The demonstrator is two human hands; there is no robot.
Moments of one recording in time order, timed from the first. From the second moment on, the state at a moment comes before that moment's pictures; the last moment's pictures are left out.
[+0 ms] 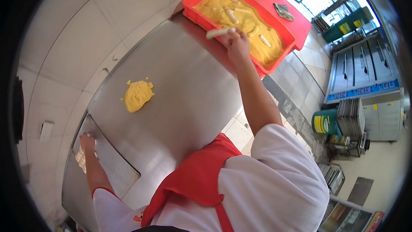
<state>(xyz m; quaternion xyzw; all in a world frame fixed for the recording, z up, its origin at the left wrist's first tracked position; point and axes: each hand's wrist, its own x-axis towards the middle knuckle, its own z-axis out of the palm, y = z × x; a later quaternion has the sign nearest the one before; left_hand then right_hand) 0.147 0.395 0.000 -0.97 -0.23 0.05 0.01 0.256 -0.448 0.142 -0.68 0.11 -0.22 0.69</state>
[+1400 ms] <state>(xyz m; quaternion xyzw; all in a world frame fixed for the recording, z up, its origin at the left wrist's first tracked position) -0.038 0.017 0.033 -0.35 -0.20 -0.03 -0.91 0.033 -0.181 0.212 -0.66 -0.18 0.05 0.73</state>
